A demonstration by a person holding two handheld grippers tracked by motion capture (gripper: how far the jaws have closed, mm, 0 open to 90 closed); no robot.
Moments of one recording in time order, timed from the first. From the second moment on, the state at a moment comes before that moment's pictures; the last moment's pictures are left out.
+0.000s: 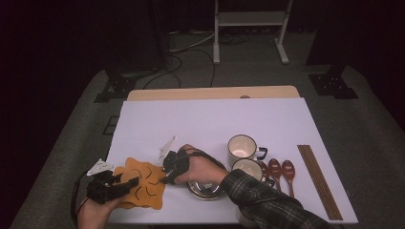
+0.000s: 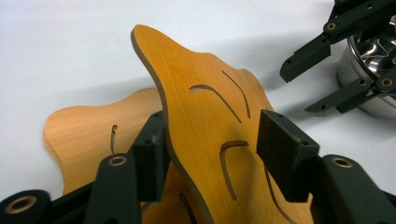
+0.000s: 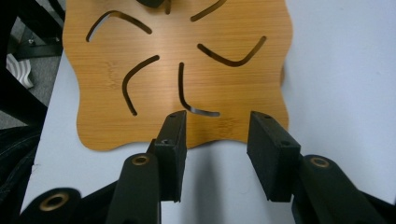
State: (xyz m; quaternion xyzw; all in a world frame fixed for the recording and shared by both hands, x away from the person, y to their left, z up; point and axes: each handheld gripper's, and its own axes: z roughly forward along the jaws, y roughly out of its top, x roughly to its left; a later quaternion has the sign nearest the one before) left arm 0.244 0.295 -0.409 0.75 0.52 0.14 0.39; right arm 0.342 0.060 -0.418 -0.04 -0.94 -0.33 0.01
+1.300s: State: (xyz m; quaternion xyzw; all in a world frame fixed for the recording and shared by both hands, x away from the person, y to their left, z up) left arm 0.247 0.288 -0.391 0.74 0.52 0.13 0.41; right arm 0.360 0.031 -0.393 -0.08 -0.93 -0.35 -0.01
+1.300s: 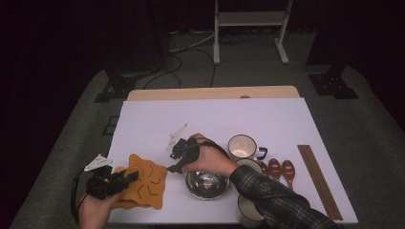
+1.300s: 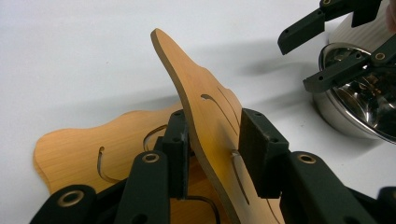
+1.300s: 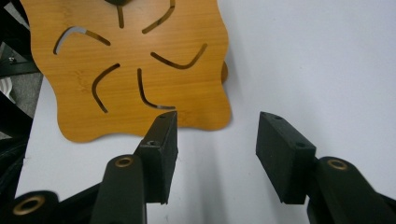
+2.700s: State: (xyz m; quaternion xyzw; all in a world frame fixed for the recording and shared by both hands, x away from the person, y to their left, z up) left arm 0.264 0.247 -0.370 0.75 0.48 0.12 0.43; right arm 0.380 -0.015 -0.378 -0.13 -0.91 -0.39 -0.04
